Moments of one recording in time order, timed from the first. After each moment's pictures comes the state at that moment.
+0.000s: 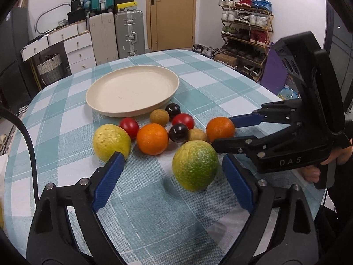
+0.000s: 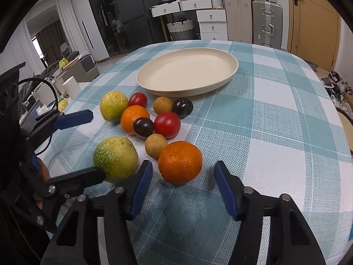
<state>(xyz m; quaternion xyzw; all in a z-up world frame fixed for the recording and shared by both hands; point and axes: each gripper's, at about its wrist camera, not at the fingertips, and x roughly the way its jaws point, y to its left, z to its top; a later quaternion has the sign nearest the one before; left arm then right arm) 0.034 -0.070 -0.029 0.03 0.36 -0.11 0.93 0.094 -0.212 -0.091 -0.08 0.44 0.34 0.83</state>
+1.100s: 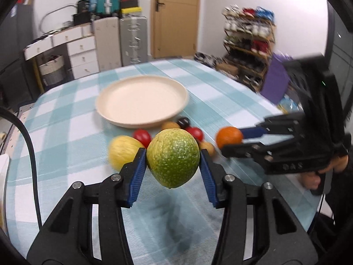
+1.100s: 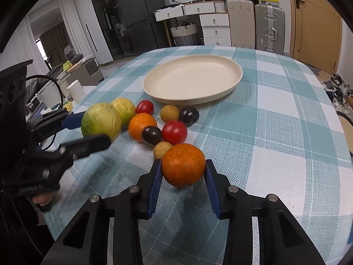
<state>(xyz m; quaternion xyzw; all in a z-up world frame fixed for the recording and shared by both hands) 0.034 -0.040 -0.010 0.00 0.33 -0.10 0.94 0.090 -0.211 -0.079 -0.07 0.42 0.35 0.83</state>
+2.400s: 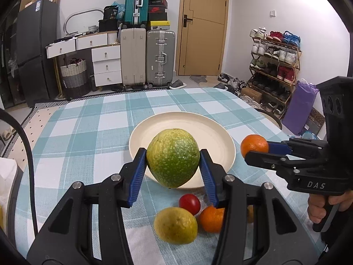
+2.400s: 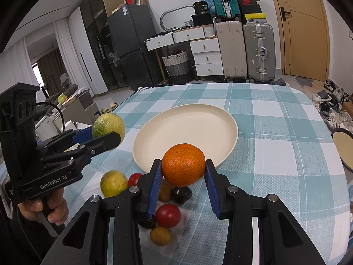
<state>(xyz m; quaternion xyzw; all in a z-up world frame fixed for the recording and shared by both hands) 0.126 0.007 0.020 -0.03 0.29 -0.03 0.95 0.151 -0.186 -0.039 -0.01 0.36 0.33 0.87</state>
